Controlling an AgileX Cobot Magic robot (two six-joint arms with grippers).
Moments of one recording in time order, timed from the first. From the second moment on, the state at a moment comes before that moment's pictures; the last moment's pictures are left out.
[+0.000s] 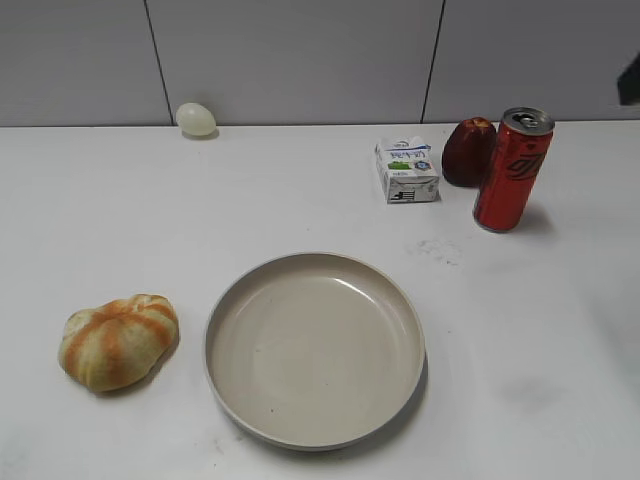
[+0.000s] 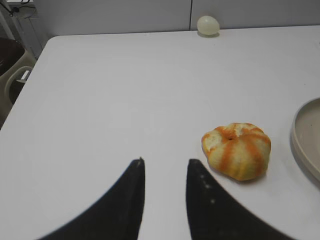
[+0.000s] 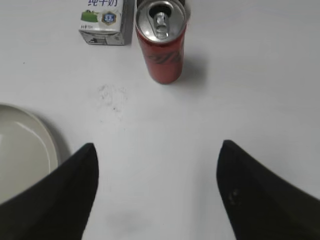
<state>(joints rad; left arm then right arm) -0.07 -0.01 -0.50 -0.05 1.04 0.08 0.13 1.32 -1.19 0.07 0.89 0.01</state>
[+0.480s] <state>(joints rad) -0.07 -0.01 -0.50 -0.05 1.04 0.08 0.13 1.87 -1.68 0.08 0.95 -0.01</state>
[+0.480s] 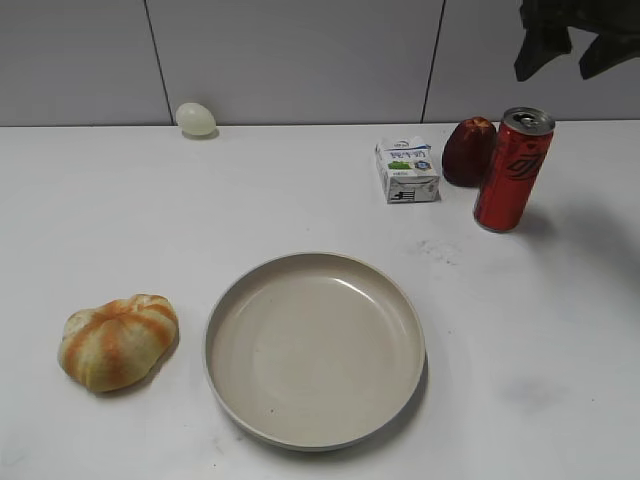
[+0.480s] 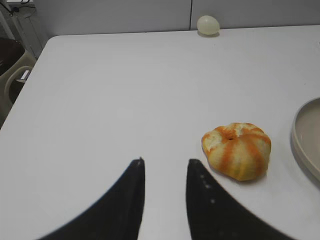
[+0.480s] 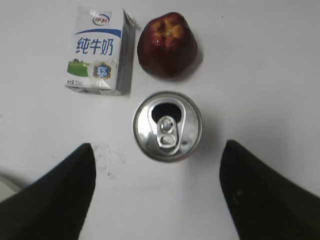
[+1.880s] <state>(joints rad) -0.07 -0.01 -0.50 -0.05 1.04 0.08 0.45 2.11 -2.06 0.08 1.13 0.00</state>
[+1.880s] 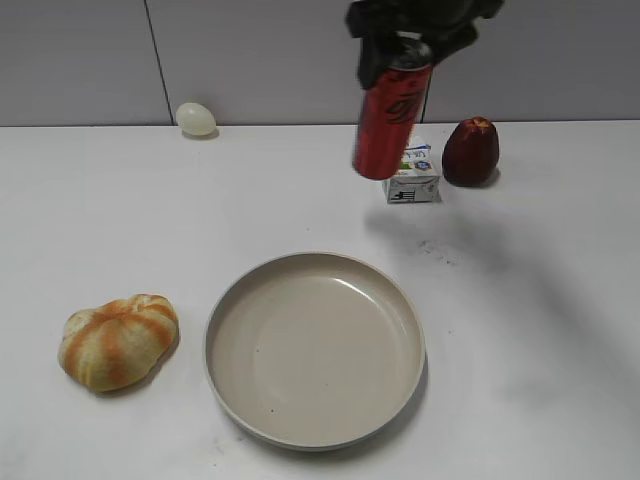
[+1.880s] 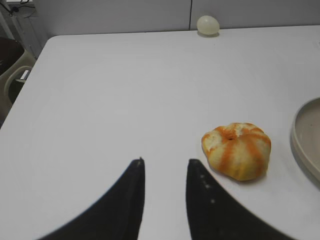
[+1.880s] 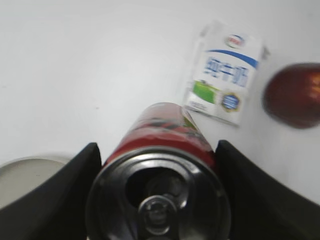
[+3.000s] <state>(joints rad) -0.07 -0.01 -0.50 -0.05 1.04 0.08 0.56 2.24 -2.09 0.07 1.12 0.02</state>
